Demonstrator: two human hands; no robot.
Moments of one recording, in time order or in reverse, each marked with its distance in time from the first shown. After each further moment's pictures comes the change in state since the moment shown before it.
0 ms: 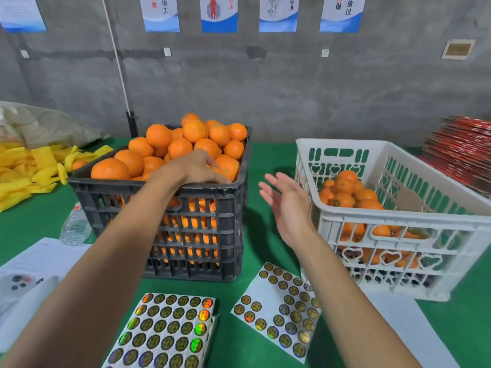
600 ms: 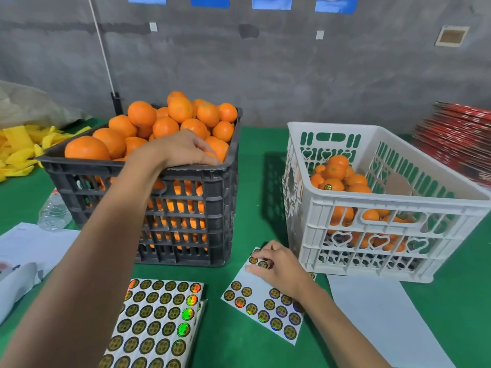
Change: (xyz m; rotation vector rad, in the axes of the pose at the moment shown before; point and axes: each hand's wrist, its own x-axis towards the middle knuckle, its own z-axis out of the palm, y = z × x) left_hand -0.013 0.001 0.007 -0.143 -0.033 0.100; right_hand -0.045 0.095 -0.140 -1.504 -0.492 -0.065
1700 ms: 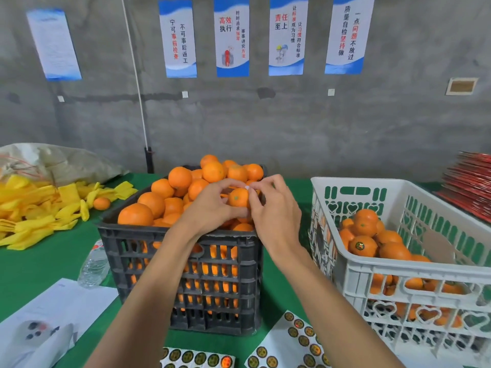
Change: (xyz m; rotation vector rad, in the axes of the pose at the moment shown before) left_hand -0.017 0.001 0.001 -0.360 0.306 0.308; right_hand 0.096 -0.198 -0.117 0.001 0.925 -0.247
